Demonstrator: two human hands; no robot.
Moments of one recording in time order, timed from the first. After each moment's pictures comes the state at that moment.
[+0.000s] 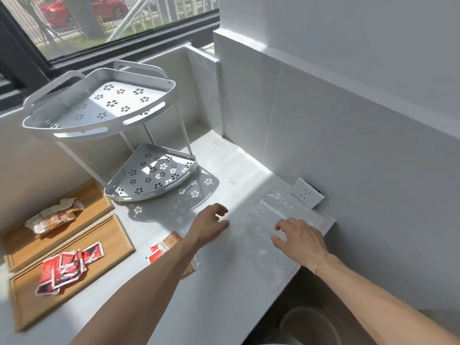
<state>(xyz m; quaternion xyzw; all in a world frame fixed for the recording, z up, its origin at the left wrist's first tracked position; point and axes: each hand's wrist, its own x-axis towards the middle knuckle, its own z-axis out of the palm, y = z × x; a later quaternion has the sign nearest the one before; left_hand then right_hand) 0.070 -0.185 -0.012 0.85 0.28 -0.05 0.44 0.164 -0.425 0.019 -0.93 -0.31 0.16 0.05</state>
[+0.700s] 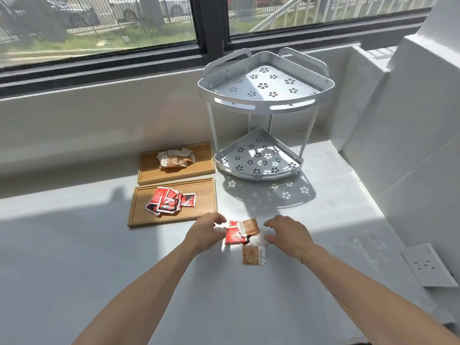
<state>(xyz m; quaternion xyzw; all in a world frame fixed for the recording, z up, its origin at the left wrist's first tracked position) -0.113 -0.113 -0.021 0.77 0.51 0.02 0.37 0.110 -0.224 -0.009 -0.76 -0.61 0.24 0.01</state>
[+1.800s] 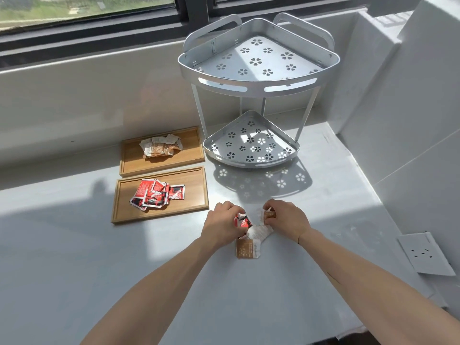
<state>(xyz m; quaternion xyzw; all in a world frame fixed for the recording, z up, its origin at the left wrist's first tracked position) -0.052 -0.126 -0.039 0.87 0.44 -0.04 0.24 0.133 -0.203 -0.031 -0.80 -0.50 0.32 0.09</state>
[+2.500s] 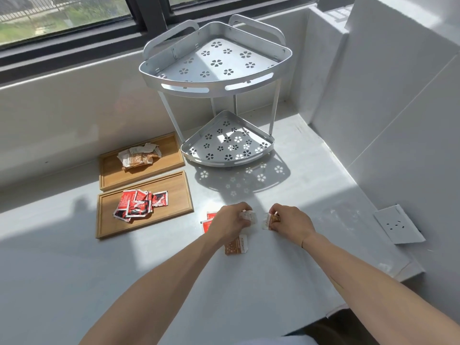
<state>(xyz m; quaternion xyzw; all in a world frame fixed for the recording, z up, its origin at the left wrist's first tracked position) -0.009 -0.150 -0.012 0.80 0.41 -0.04 0.43 0.157 -0.259 -0.041 -0.84 -0.45 0.29 0.07</state>
